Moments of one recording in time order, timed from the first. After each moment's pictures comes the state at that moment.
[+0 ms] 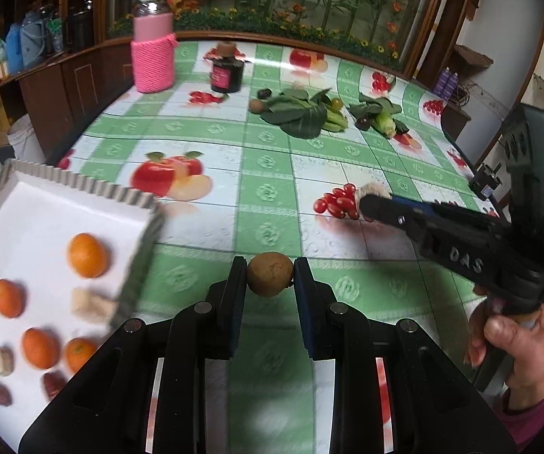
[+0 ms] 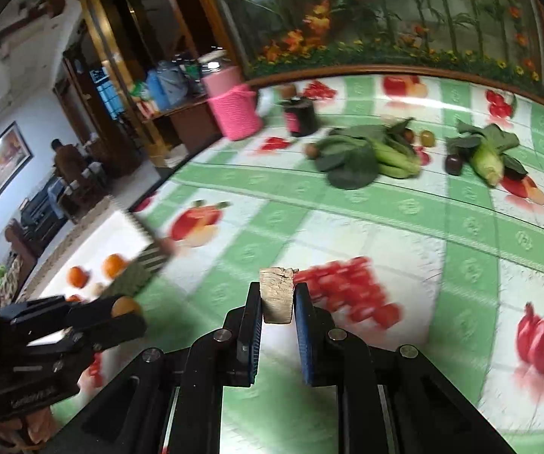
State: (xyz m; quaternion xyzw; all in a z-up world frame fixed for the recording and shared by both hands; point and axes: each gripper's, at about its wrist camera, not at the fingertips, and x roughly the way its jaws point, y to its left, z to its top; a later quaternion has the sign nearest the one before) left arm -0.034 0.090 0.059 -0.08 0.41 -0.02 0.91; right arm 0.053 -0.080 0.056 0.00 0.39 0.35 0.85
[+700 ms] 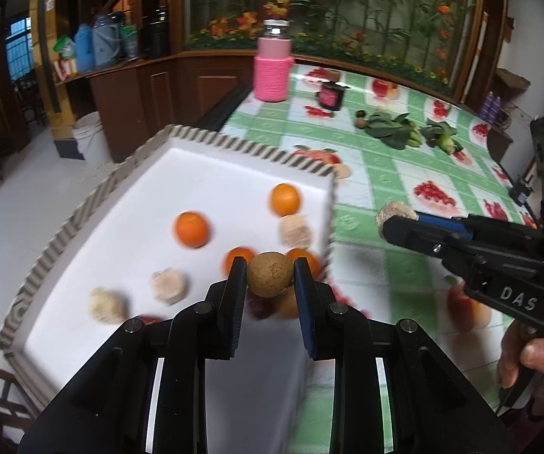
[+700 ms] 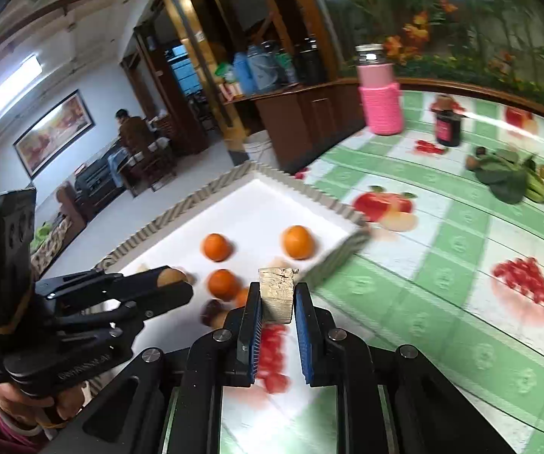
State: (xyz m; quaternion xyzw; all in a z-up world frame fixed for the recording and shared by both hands) left arm -0.150 0.196 0.069 -0.07 0.39 0.09 0.92; right arm -0.061 0.047 0.078 -0.02 0.37 0.47 0.80
